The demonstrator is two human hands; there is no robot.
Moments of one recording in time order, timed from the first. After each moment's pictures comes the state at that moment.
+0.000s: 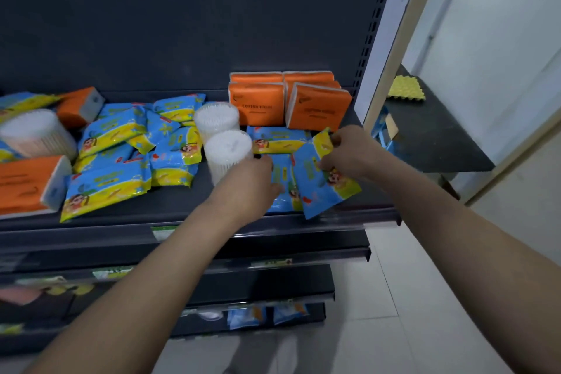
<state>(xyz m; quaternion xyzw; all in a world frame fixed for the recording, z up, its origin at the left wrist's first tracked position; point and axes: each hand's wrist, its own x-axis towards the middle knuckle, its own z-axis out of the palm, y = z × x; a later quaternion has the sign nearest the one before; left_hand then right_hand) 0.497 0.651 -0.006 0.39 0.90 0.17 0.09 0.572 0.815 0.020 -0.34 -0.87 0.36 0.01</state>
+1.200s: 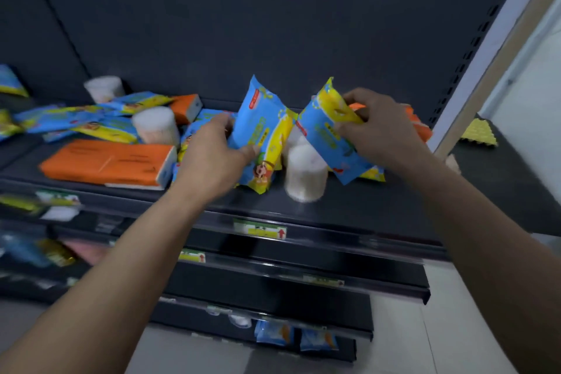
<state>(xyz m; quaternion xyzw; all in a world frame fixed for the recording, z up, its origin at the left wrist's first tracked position) 0.454 0.527 0.055 0.20 0.87 0.45 -0.05 0.524 0.732 0.080 -0.12 -0.92 0.31 0.21</state>
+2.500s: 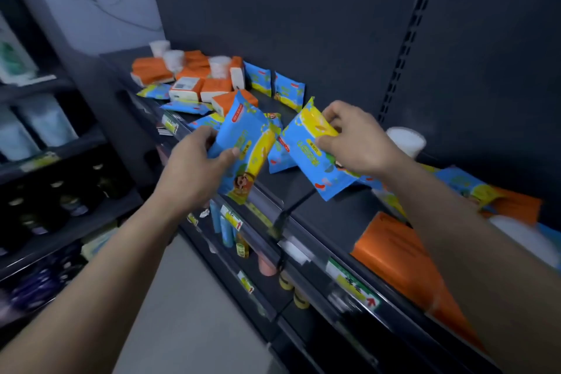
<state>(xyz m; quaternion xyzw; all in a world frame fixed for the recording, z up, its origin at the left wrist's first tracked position) 0.239 0.065 0.056 -0.10 0.89 0.40 -0.19 0.155 0.274 0.079 0.20 -0.91 0.36 0.04</state>
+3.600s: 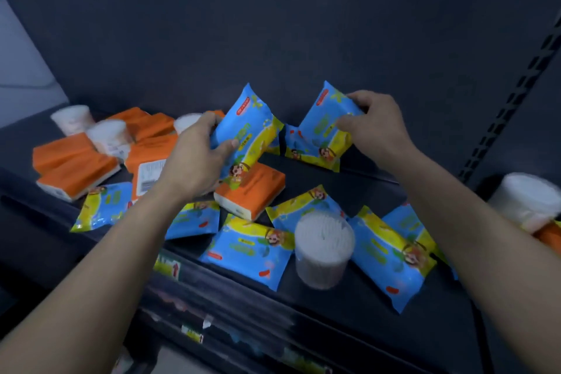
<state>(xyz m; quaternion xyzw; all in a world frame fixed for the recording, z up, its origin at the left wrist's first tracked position) -0.106 -0.131 0.059 0.15 0.88 0.42 -0.14 -0.085 0.115 0.077 -0.06 -0.85 0.48 0.21</state>
